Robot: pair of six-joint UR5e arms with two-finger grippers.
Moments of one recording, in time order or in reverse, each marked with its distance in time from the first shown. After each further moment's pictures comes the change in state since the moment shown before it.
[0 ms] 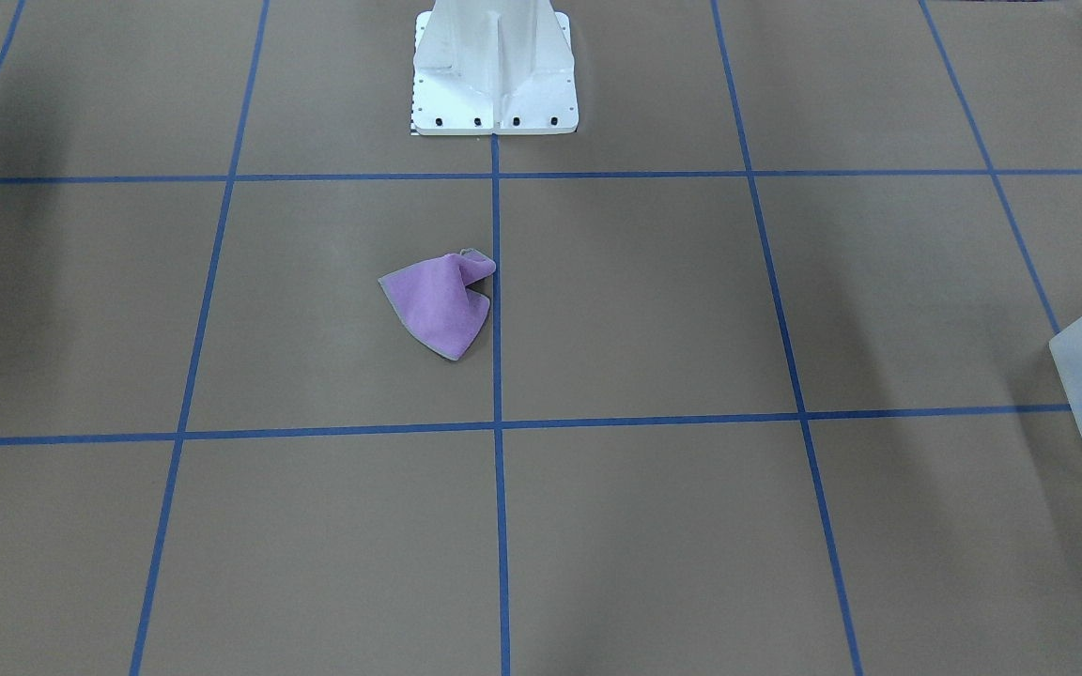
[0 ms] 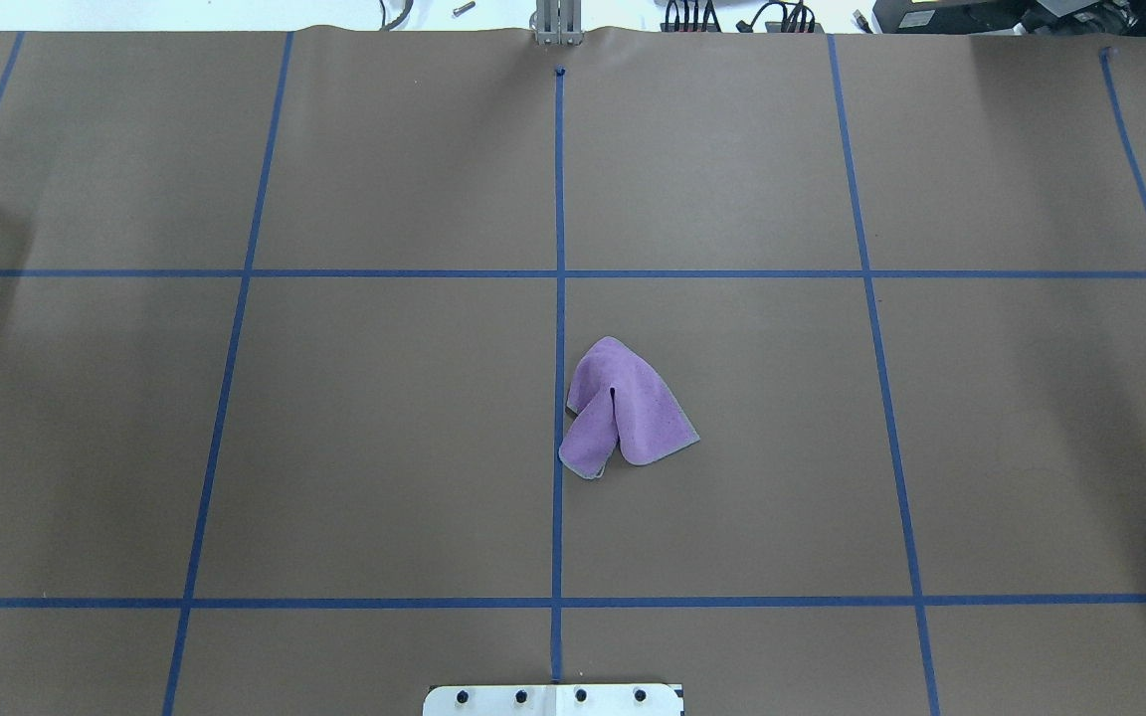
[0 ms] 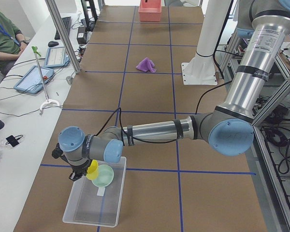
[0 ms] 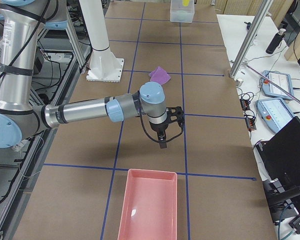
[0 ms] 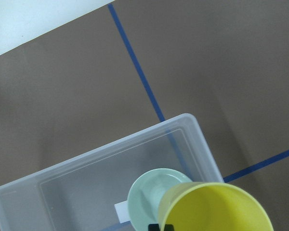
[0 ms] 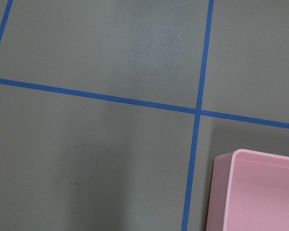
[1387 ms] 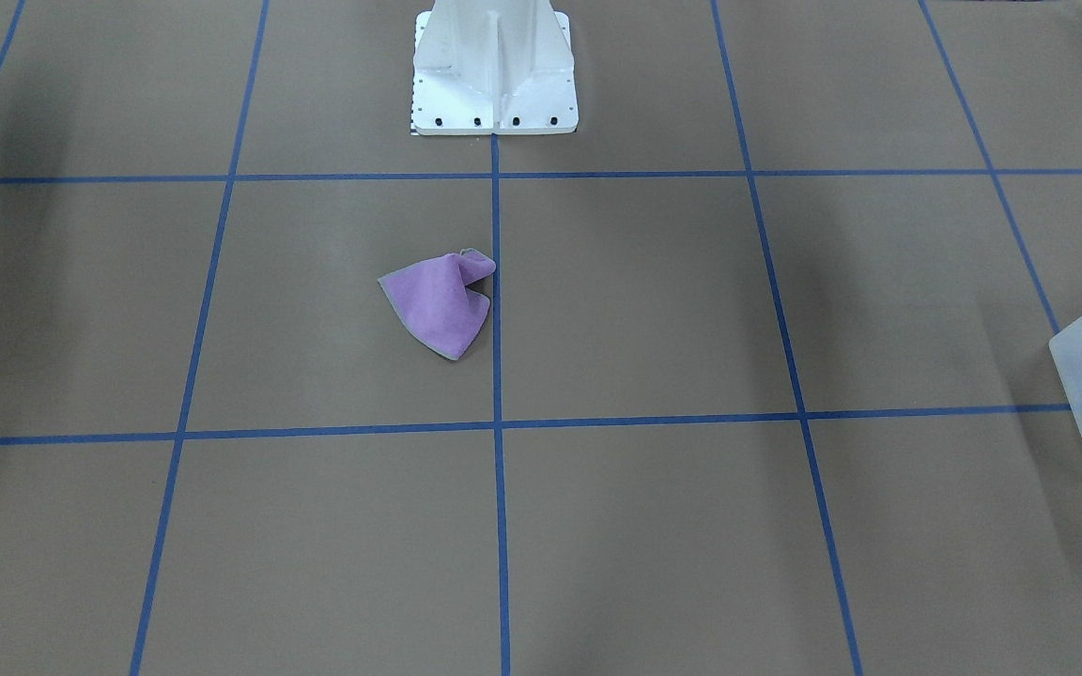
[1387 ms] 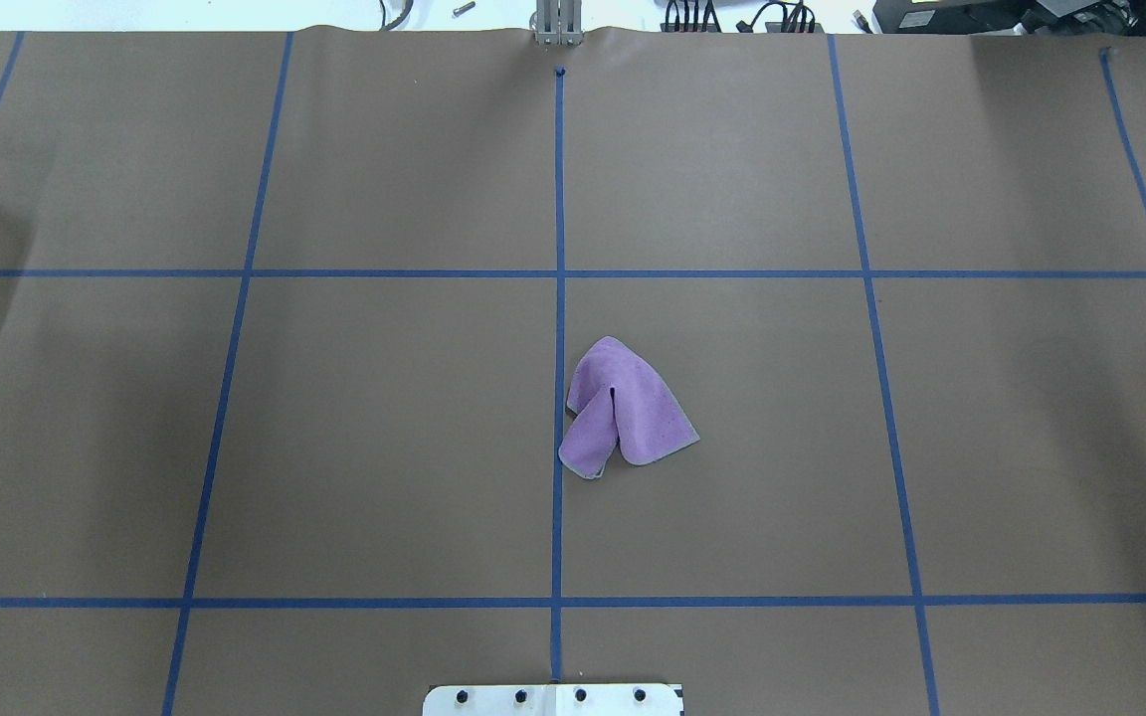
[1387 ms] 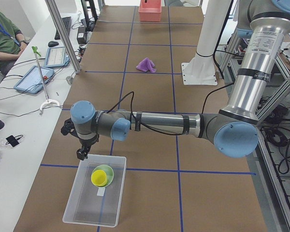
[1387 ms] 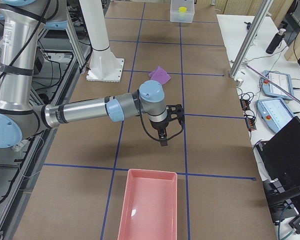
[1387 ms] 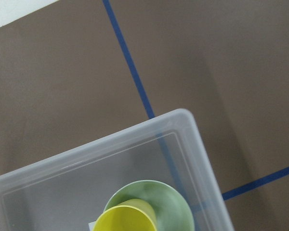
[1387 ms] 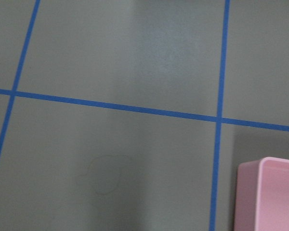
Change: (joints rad) left arm 0.027 0.075 -0.385 0.259 -0.053 -0.162; right arm -0.050 0.001 0.039 0.065 0.031 0.147
